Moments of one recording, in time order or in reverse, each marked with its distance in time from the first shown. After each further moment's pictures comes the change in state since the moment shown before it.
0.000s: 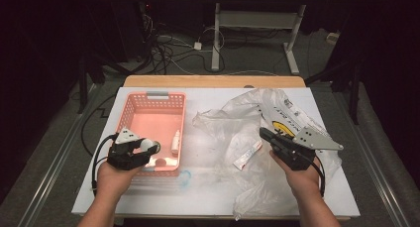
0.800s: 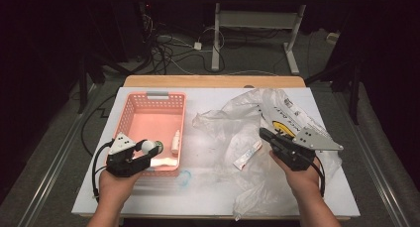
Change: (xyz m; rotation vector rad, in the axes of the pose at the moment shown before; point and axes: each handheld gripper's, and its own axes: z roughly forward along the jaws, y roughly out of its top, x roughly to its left) left arm -0.015 -0.009 -0.013 -0.137 -0.021 -0.030; right arm 0.002 0.001 -0.001 -0.001 0.001 -0.007
